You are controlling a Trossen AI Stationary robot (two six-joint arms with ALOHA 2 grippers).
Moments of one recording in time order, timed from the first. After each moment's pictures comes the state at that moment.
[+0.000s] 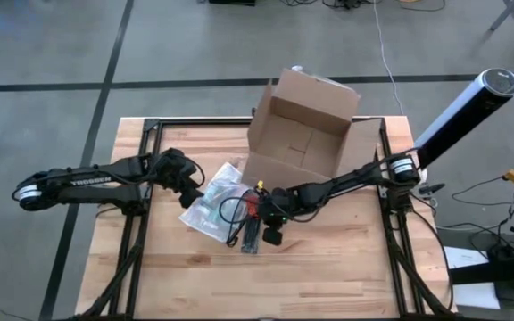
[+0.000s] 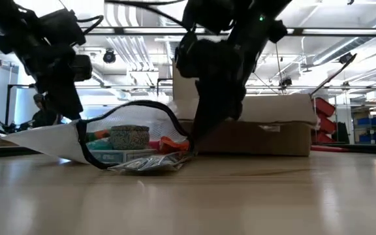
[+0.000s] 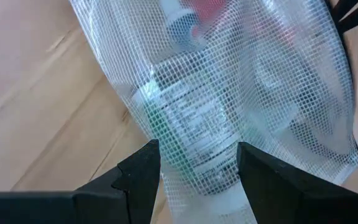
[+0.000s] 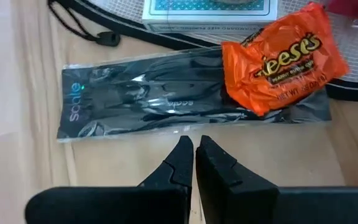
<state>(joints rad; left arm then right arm) 0.35 0.82 0.44 -0.51 0.23 -0.37 0.12 1.93 1.26 -0.34 -0.03 0.39</state>
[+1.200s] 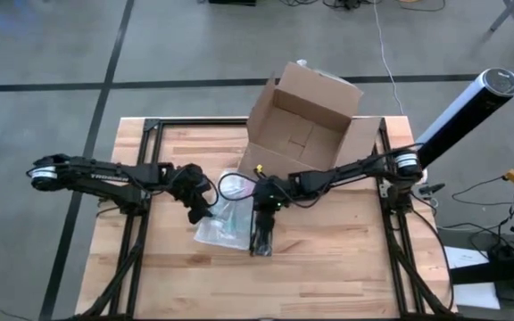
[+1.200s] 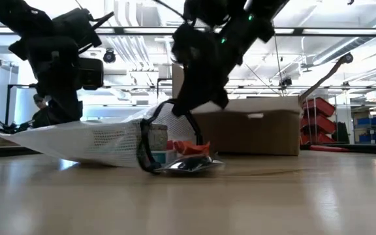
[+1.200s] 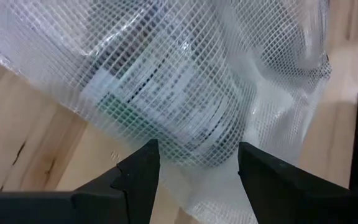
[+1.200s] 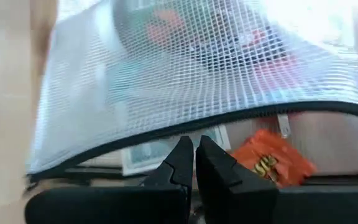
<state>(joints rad) 0.13 1.09 0.47 -0.34 0.33 -0.50 0.03 1.84 1.25 -0.27 -0.05 0.38</state>
